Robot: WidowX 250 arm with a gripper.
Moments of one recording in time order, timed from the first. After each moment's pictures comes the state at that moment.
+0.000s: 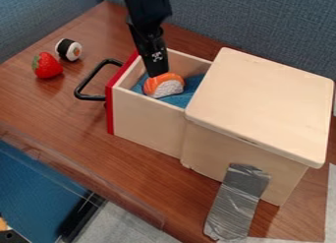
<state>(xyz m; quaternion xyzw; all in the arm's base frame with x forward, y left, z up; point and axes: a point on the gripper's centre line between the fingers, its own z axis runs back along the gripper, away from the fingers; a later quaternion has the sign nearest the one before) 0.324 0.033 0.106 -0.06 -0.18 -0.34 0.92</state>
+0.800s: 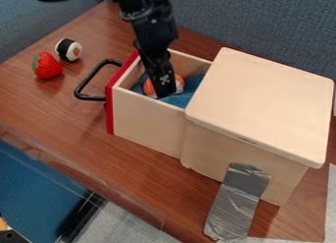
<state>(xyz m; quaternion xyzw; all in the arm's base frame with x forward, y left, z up) 0.326 0.021 0.075 -0.06 -0.18 -0.34 0.92</state>
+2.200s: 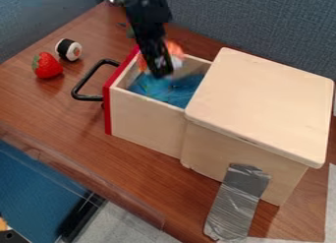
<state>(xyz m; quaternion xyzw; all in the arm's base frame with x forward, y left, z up) 0.324 0.030 0.109 -0.11 -0.22 -0.33 0.91</state>
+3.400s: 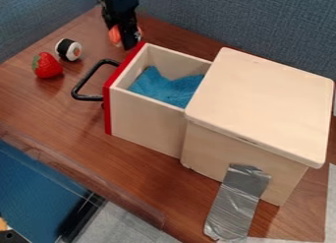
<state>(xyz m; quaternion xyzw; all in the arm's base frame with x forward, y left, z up) 0.426 0.157 0.036 -0.02 -0.15 -0.16 0.97</state>
